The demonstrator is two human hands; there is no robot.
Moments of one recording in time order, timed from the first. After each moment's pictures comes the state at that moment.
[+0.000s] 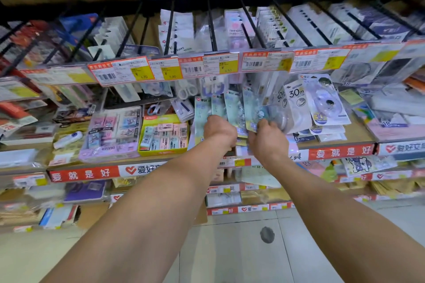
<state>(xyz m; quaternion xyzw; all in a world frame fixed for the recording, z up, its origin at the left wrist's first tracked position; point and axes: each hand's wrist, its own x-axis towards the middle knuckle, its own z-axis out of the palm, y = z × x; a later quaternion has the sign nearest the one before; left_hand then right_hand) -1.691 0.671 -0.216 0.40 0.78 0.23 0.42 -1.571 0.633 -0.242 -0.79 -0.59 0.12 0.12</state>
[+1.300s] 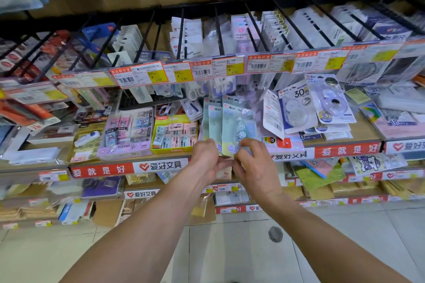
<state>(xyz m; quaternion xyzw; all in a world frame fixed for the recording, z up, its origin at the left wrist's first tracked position) -1.740 0.587 -0.186 0.16 0.66 0.39 0.62 -1.611 0.550 -0.253 -0.55 -0.76 0.01 0.34</state>
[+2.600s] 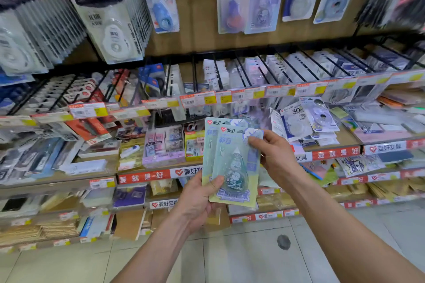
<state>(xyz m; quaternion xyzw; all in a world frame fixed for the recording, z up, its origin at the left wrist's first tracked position) -1.876 0.438 -0.113 0.30 0.48 0.40 0.72 -1.679 0.484 -0.071 -0.51 -0.33 0.57 0.55</state>
